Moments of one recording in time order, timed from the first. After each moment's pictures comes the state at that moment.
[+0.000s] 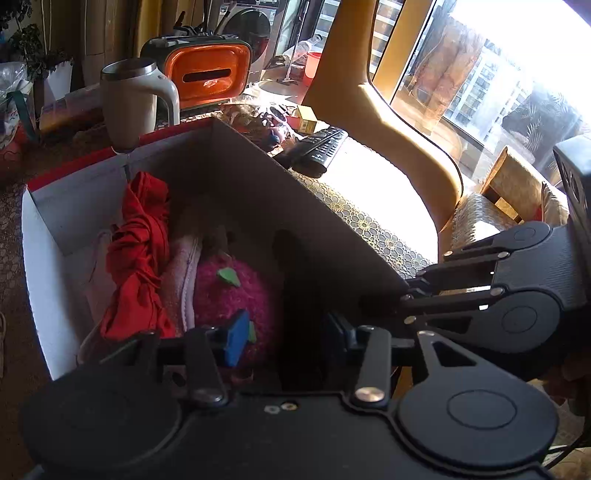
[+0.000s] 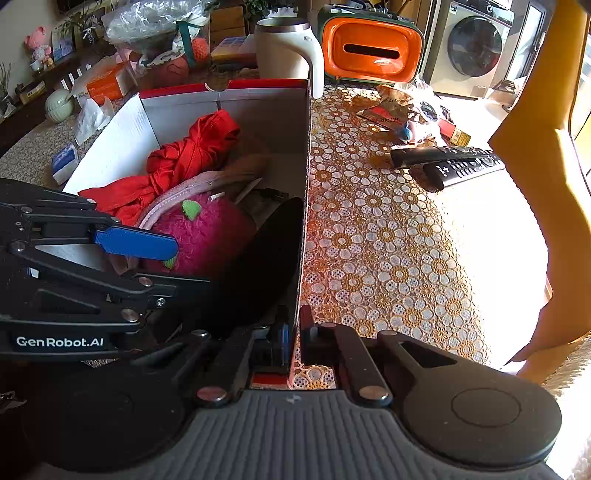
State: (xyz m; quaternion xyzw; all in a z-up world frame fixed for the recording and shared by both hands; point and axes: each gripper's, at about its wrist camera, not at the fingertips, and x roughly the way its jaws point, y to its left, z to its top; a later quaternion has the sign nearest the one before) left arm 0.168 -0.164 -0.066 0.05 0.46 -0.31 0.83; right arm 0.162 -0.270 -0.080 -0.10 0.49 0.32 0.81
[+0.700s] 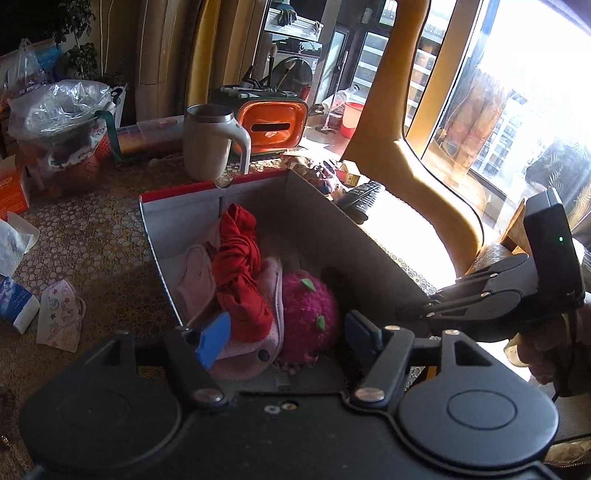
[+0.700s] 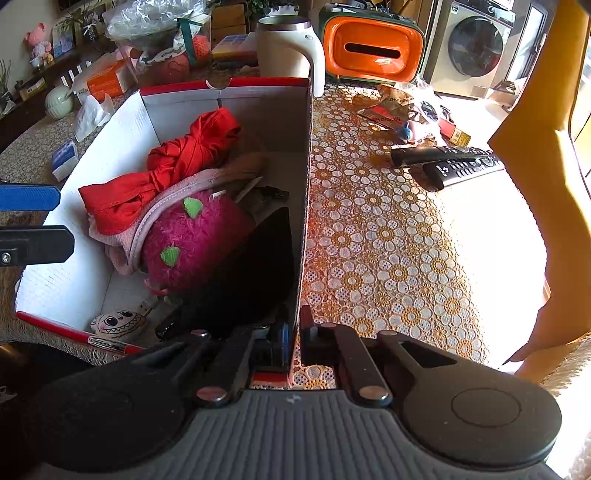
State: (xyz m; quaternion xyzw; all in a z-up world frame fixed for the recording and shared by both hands) left arm 0.136 -0.085 -0.025 0.01 0.40 -0.25 0.88; right arm 0.161 -0.270 -0.080 -0.10 0.49 0.32 0.81
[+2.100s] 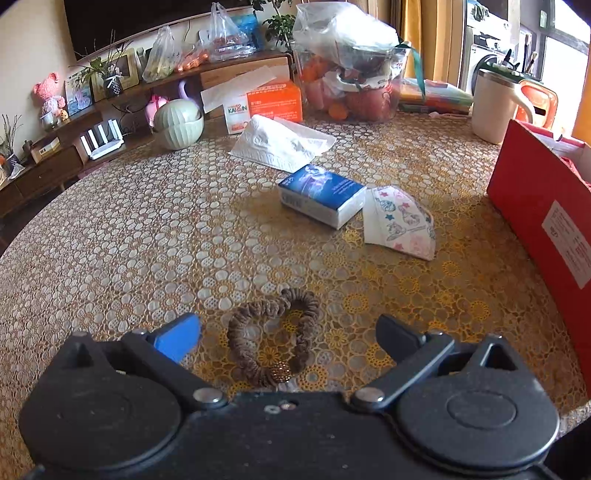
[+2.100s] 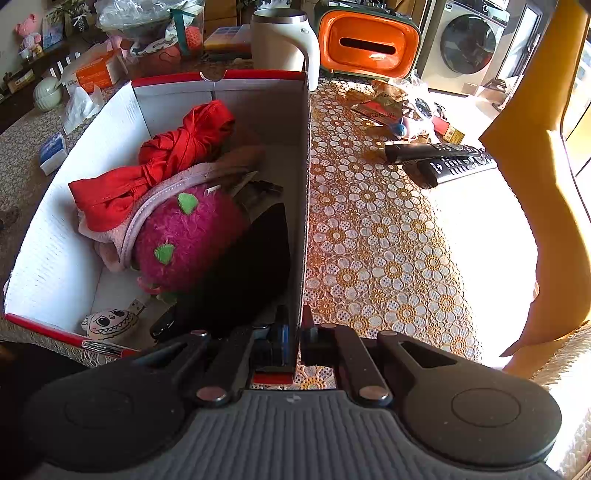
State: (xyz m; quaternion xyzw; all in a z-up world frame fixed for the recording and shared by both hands) left arm 0.141 0.136 -0.117 0.04 0.42 0.06 0.91; right arm 0.159 -0.259 -0.079 -0.12 0.49 0.30 0.81
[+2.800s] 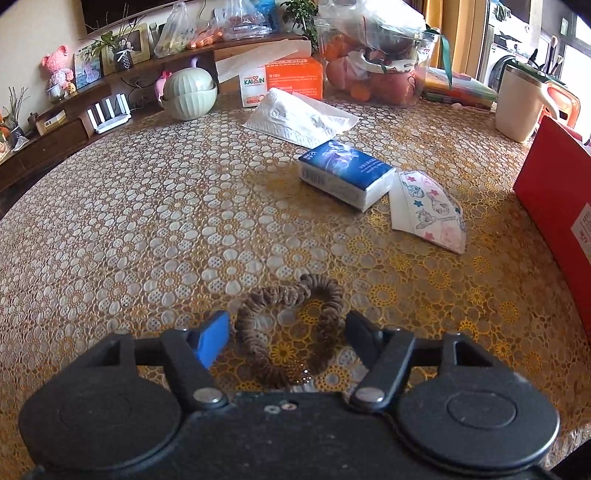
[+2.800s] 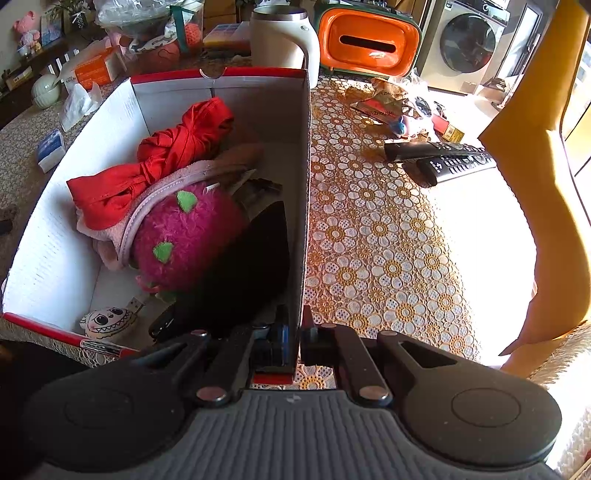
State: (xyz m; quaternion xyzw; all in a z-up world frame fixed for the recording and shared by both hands) left arm 0.153 0.153 -0.137 0.01 0.44 0.07 0.90; right arm 0.160 -0.258 -0.080 -0.13 0.50 0.30 0.80
